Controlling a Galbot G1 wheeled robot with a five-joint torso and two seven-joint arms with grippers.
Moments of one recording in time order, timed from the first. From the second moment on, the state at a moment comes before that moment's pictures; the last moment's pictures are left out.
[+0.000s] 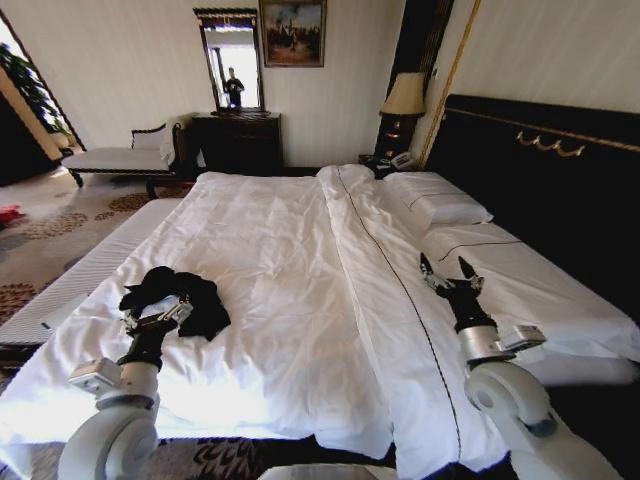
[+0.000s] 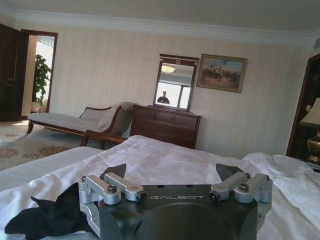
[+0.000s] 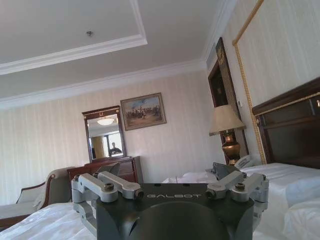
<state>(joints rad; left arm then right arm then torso) 1.66 -1.29 -0.79 -2.45 -0.57 0.24 -0.30 -1.54 0.97 0.70 2.27 0.76 0.07 0.21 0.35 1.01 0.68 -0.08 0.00</state>
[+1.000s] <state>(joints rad) 1.65 -1.17 -0.78 -2.49 -0.60 0.25 -0.12 -1.68 1.06 0.73 2.33 0.61 0.13 0.24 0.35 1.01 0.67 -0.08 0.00</state>
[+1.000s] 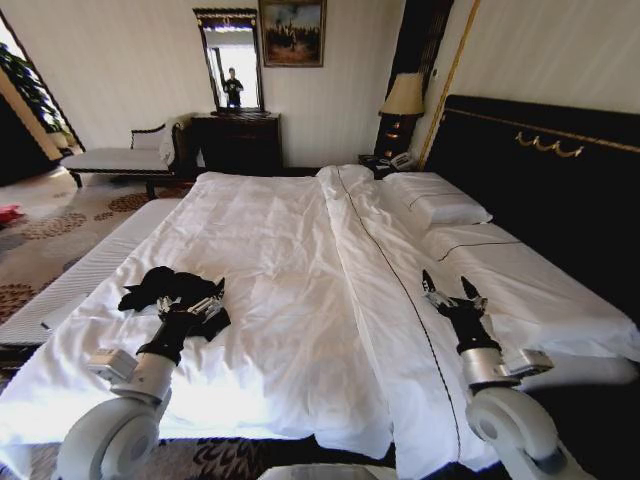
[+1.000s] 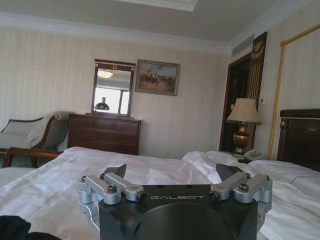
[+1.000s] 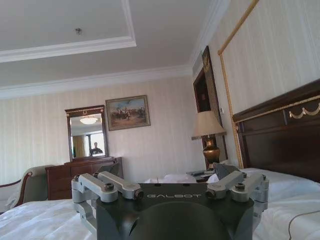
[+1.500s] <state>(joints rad) 1.68 -1.18 -0.78 -2.50 -0.59 0.26 -0.16 -1.71 1.15 0.74 2.34 0.57 0.13 0.27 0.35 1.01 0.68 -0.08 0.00</state>
